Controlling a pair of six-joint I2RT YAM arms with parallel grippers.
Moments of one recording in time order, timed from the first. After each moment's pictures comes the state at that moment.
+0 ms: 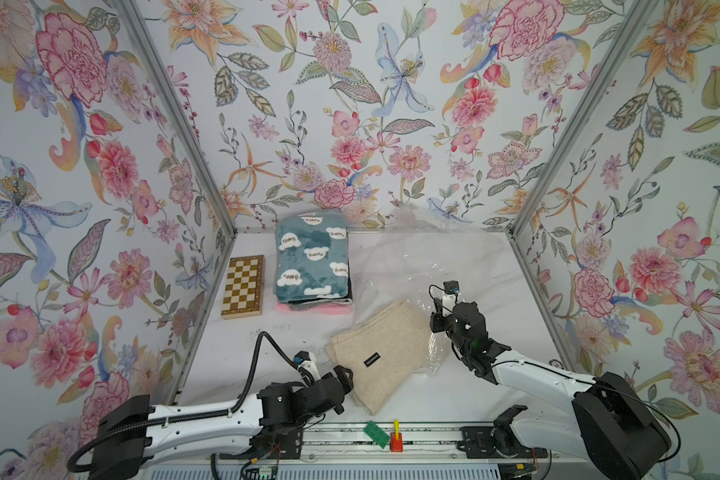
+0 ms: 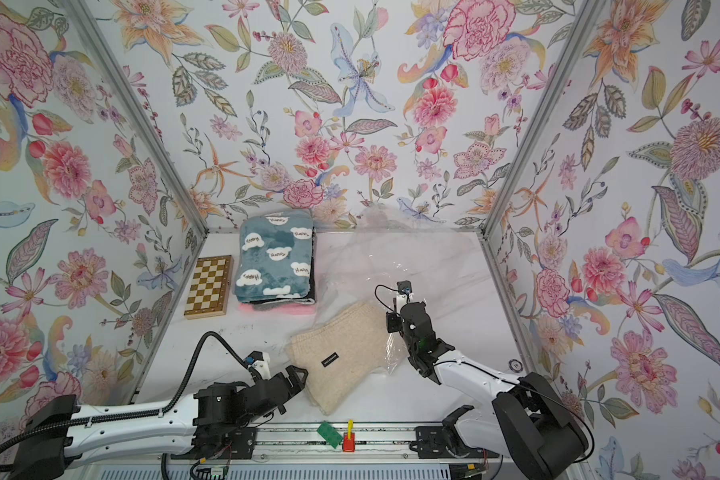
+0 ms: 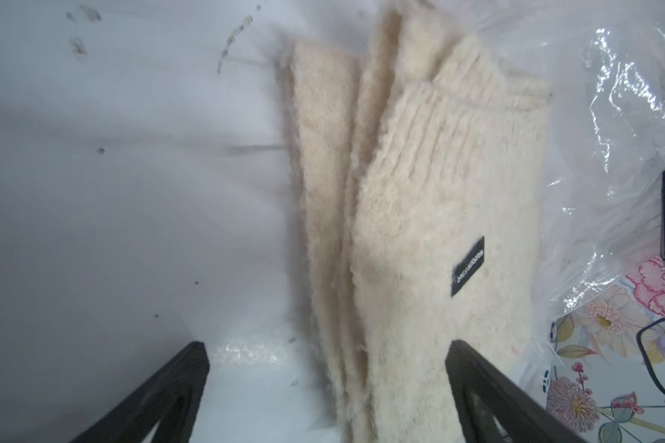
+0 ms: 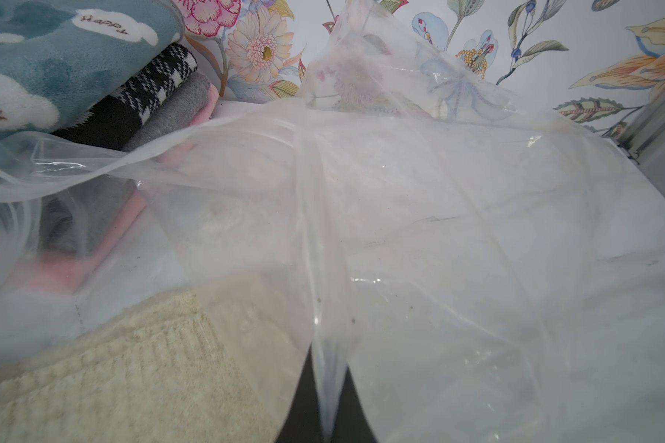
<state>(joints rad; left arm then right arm) -1.26 0.84 0.29 -0.38 -0.46 -1.64 0.56 1.23 0.42 0.42 0.29 0.13</state>
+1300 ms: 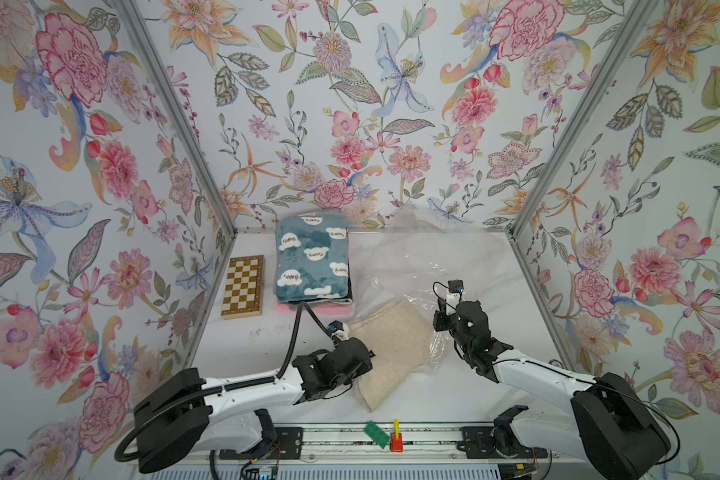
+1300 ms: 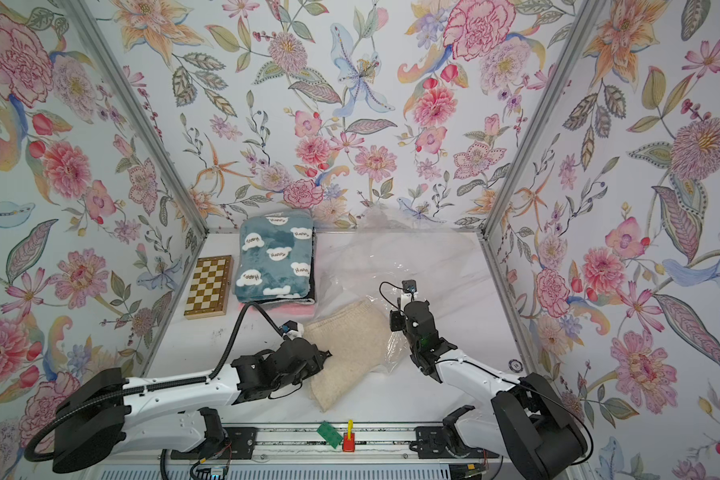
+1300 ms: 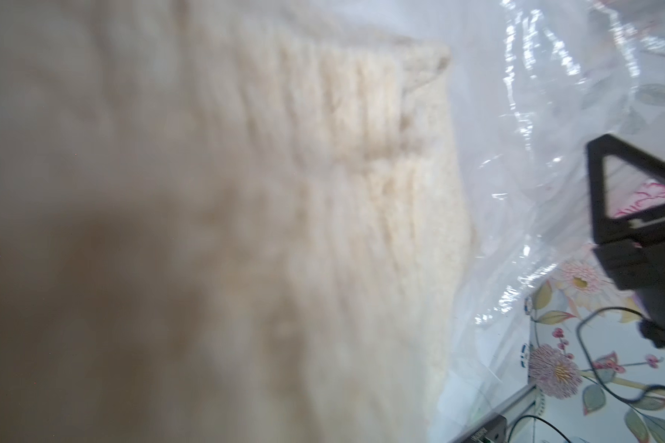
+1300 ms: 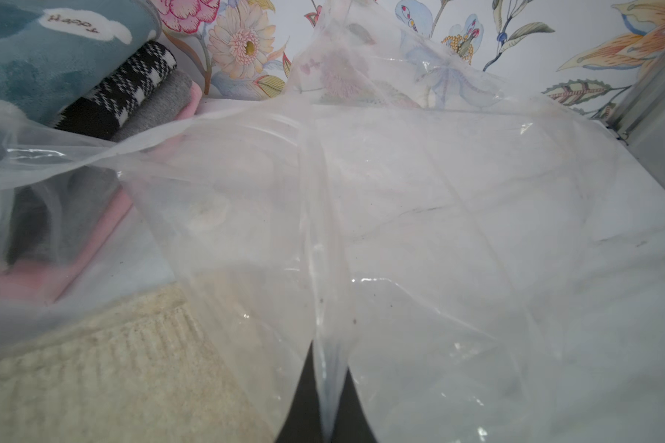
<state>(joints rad) -1.07 1.19 0.55 -0.12 -0.24 -1.30 0.51 1.23 0.43 0.40 0.27 0.15</state>
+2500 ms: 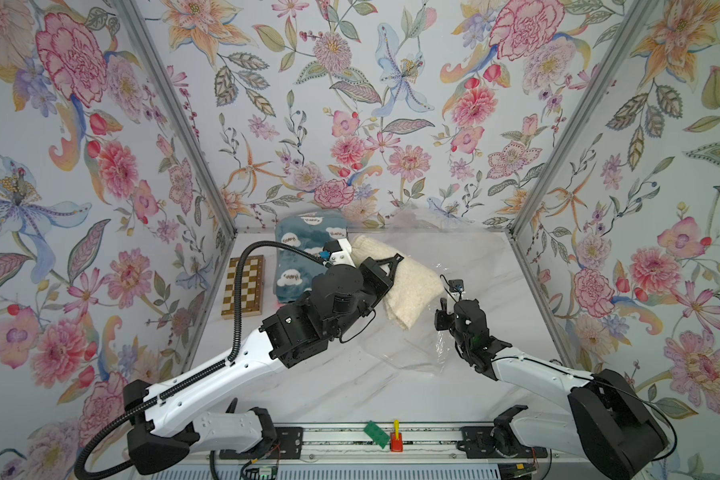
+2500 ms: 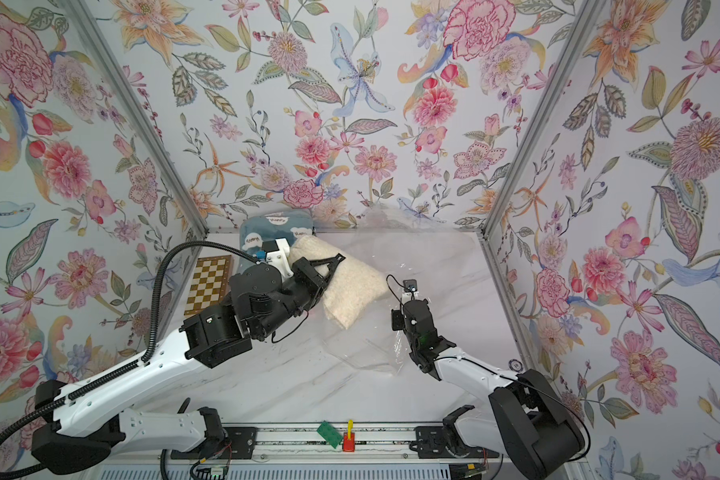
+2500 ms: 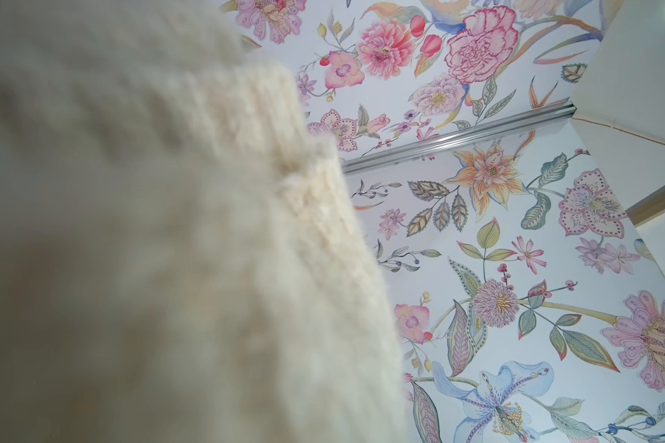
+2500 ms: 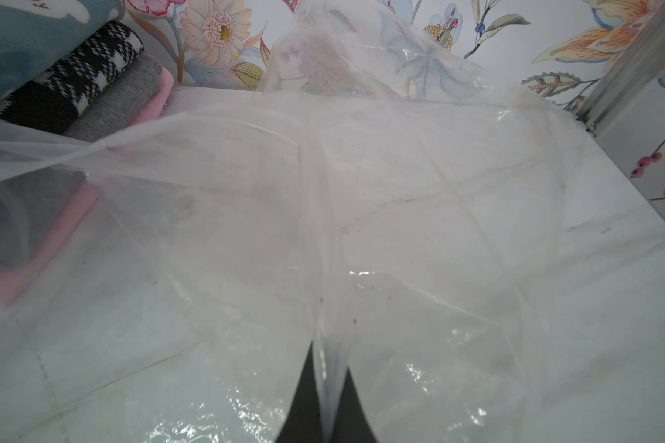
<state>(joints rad) -1.05 1.23 1.37 -0.27 -0.40 -1.32 0.51 1.25 0.44 0.38 0.32 0.15</state>
